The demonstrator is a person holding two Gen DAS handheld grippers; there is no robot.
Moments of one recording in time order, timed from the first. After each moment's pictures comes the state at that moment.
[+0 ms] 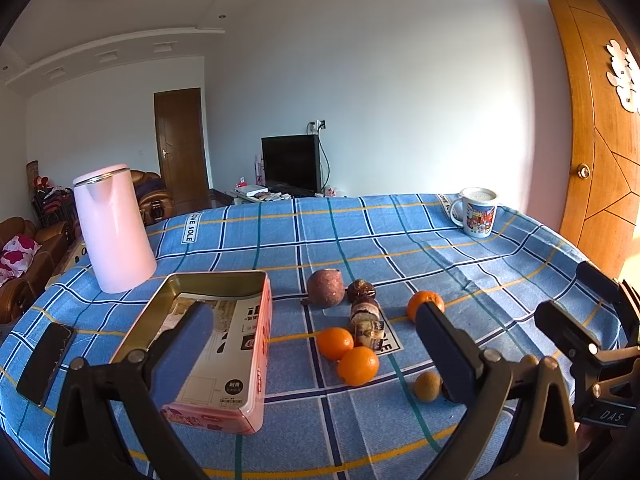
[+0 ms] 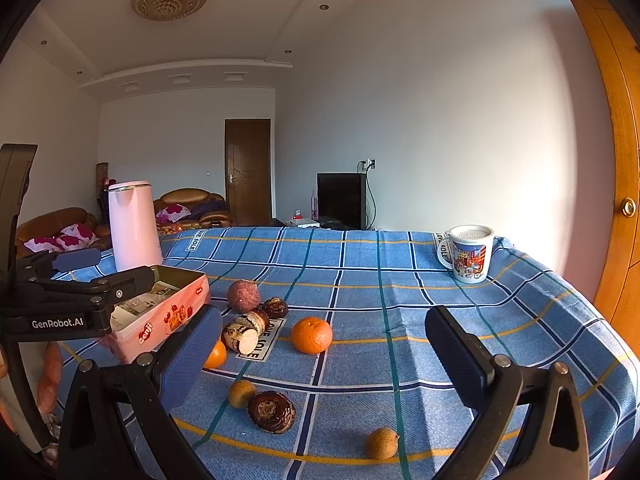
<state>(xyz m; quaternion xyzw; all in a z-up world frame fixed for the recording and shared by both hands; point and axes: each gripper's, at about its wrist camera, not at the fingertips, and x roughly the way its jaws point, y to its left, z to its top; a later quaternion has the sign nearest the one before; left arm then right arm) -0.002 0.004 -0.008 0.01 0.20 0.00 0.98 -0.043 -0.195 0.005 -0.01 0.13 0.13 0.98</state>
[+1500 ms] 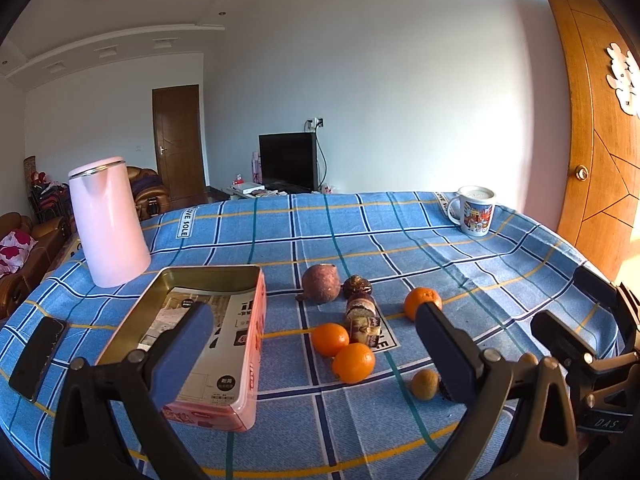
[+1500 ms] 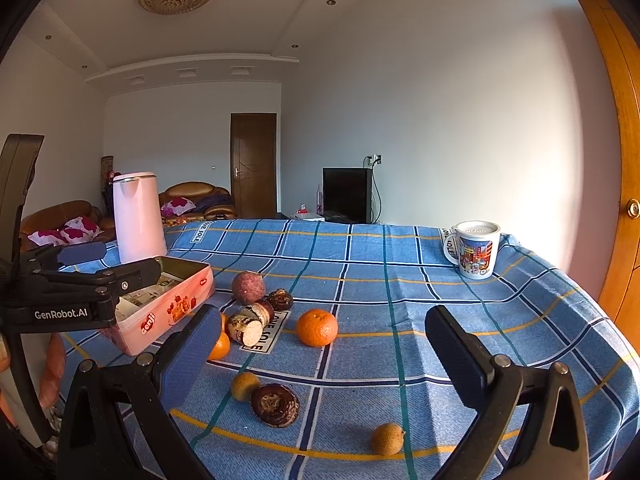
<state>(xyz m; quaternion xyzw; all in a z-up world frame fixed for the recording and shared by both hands) -0.001 -0.001 -0.019 0.01 0.20 -0.01 0.98 -0.042 -0.195 -0.003 -0.03 0.13 0.13 0.98</state>
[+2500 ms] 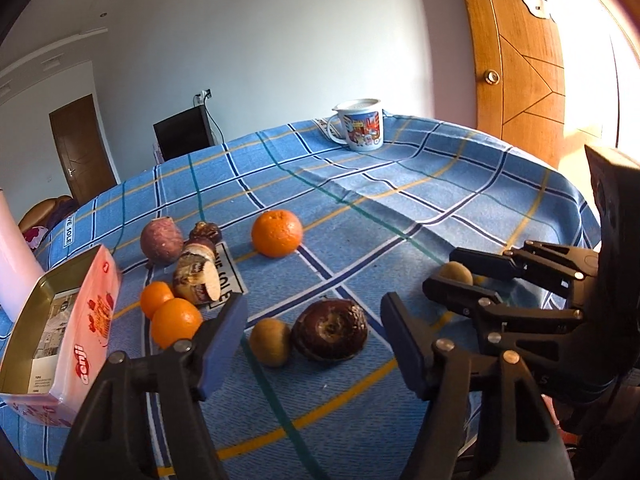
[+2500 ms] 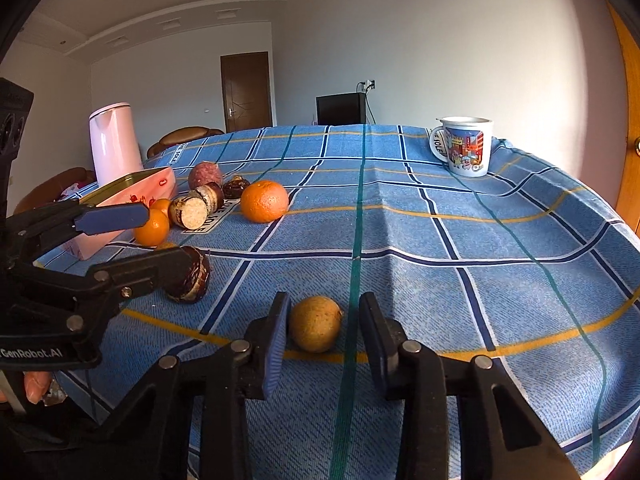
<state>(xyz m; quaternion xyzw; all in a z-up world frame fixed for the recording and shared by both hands) 0.017 -0.110 -0.083 0.11 0.28 -0.17 0.94 -0.019 -0.245 -0.086 -0.01 0.26 0.14 0.95</state>
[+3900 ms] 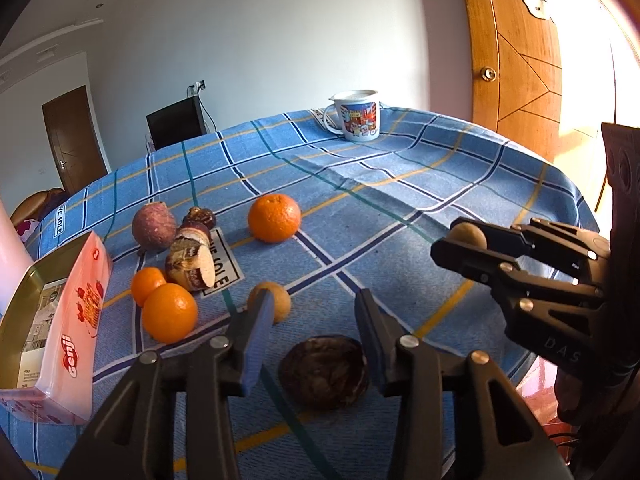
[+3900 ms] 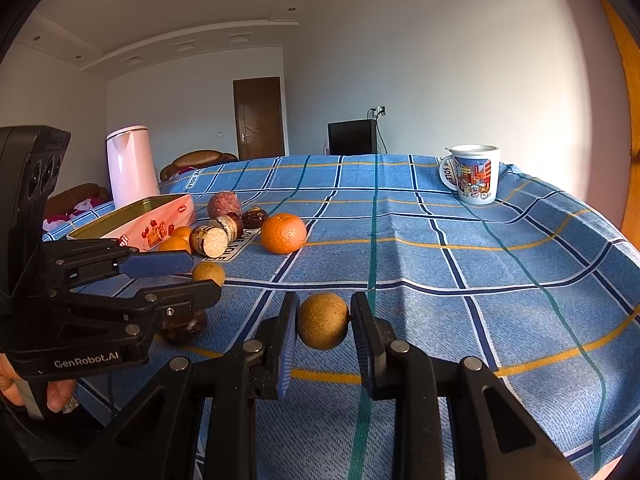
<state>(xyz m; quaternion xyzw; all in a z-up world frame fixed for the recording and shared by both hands) 0.019 -0.103 -0.093 0.11 0.29 -0.18 0.93 -0.027 -0.241 -0.075 0.00 0.21 0.16 0.96</state>
